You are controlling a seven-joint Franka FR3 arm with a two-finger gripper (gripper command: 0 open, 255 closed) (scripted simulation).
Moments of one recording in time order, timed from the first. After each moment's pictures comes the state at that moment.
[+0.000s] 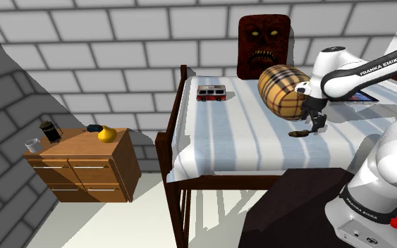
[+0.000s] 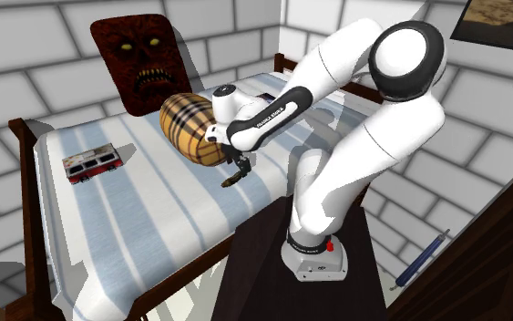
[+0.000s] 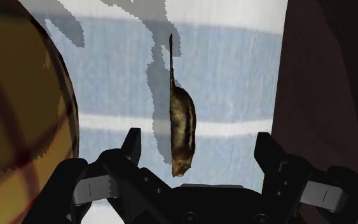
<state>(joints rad) 0.03 -0.58 -0.71 -2.84 -0.66 2.30 -1.00</state>
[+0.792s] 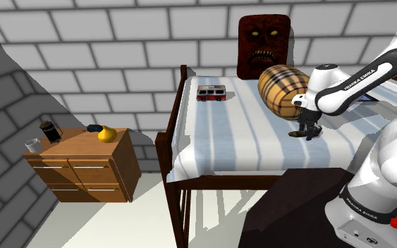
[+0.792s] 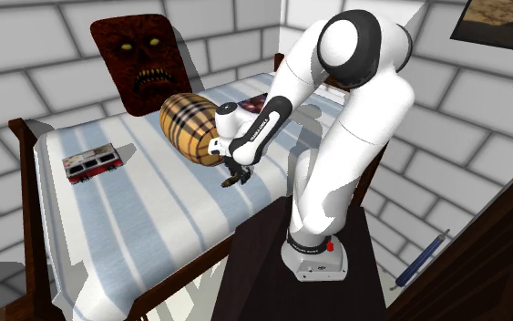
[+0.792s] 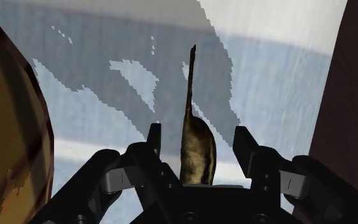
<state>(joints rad) 0.09 -0.31 -0.86 -2.84 -0.71 2.59 -1.08</state>
